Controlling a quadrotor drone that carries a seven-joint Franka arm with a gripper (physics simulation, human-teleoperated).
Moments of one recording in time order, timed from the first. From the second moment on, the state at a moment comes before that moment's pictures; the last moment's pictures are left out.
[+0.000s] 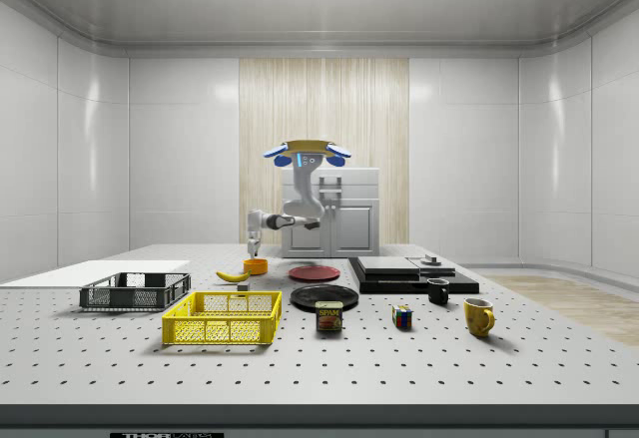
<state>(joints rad) -1.19 -1.45 1.20 -2.89 -1.96 1.54 1.74</state>
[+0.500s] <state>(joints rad) -1.18 -1.46 1.10 -2.86 -2.05 1.59 1.72</state>
